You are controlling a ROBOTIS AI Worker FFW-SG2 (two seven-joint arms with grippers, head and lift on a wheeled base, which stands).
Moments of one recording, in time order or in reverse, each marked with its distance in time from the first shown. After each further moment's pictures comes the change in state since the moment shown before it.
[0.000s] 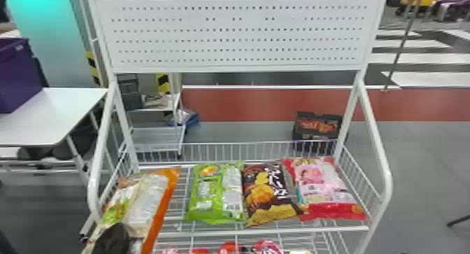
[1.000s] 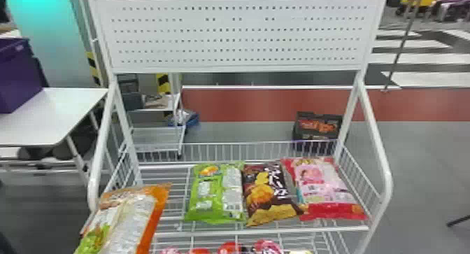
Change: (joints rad) left arm 0.249 0.025 0.034 -0.037 -0.052 -0.251 -0.032; right arm -0.002 0.001 0.005 0.005 -0.002 0.000 0.000
